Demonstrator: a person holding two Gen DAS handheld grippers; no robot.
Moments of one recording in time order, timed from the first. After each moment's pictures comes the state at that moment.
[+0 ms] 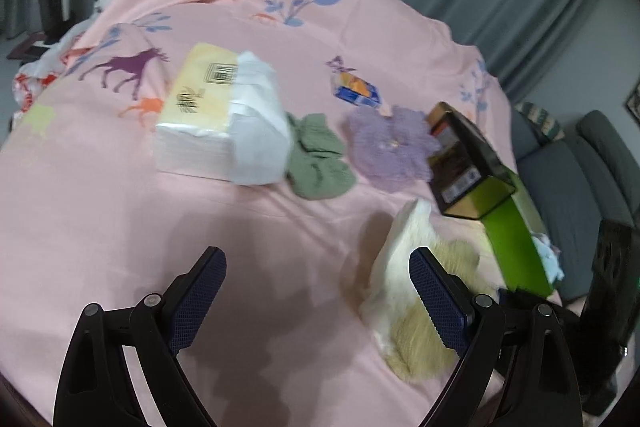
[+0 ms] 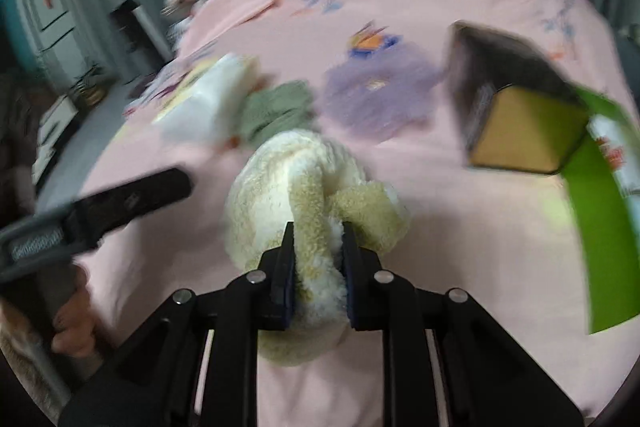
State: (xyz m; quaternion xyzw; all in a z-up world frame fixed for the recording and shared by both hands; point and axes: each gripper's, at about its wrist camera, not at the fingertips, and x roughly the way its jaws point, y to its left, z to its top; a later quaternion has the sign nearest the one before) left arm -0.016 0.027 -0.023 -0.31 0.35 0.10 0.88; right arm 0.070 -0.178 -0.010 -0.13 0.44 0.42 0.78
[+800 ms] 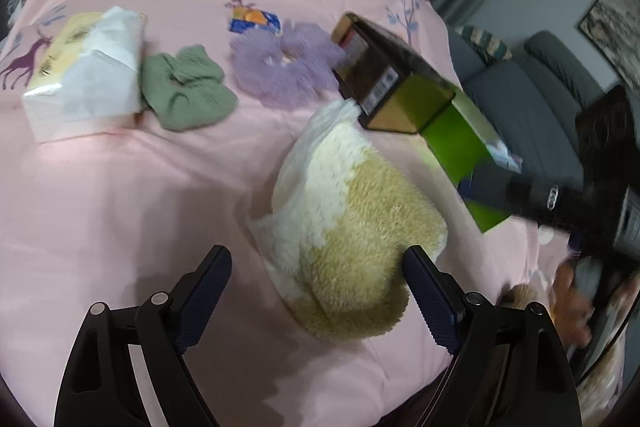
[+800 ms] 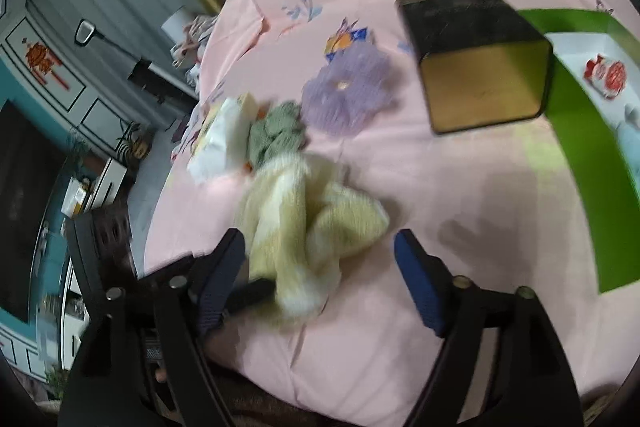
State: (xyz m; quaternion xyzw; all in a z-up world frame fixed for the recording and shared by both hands) left arm 0.008 -0.053 -0.036 -0.25 0.41 -0.04 0.87; right arm 0.107 -0.254 0.015 0.03 0.51 0.44 0.74
